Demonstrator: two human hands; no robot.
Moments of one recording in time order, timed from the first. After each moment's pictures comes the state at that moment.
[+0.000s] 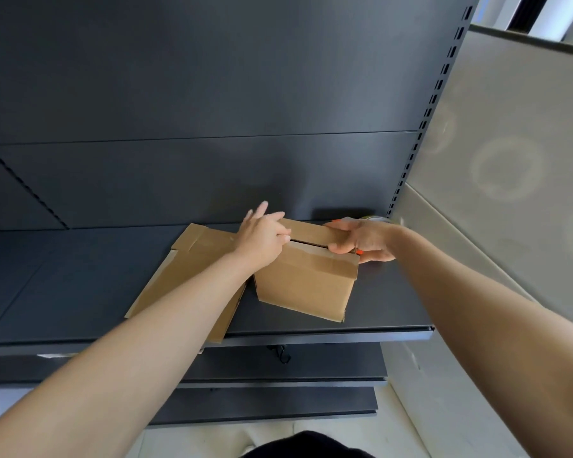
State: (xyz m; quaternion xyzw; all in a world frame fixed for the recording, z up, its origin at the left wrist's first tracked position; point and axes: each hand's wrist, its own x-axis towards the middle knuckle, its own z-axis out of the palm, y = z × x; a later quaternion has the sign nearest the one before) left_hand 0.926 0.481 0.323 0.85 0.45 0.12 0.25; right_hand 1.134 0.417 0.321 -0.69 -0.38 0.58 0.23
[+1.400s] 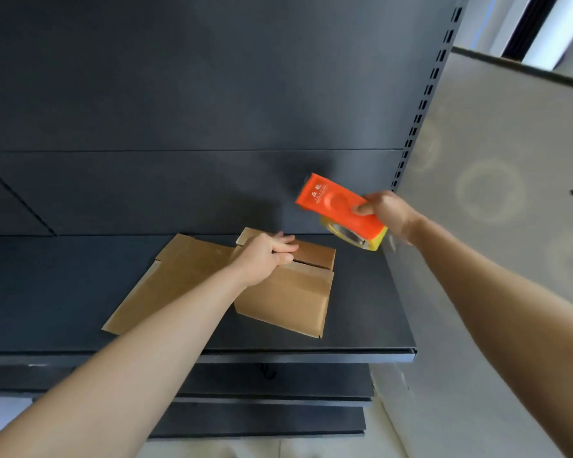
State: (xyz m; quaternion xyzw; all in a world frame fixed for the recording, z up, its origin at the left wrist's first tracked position) left_hand 0.954 0.475 0.313 0.80 0.39 0.13 0.44; right_hand 1.195 0.419 0.373 -0.74 -0.46 0.35 0.34
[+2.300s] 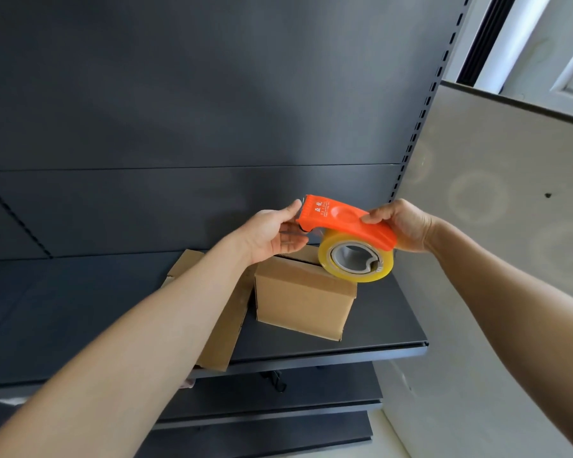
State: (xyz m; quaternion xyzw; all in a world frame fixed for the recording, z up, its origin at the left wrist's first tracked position) left_hand 0.924 0.500 0.385 0.52 0.35 0.18 0.75; right_hand 1.132 0.386 0.415 -0.64 -0.33 0.57 0.40
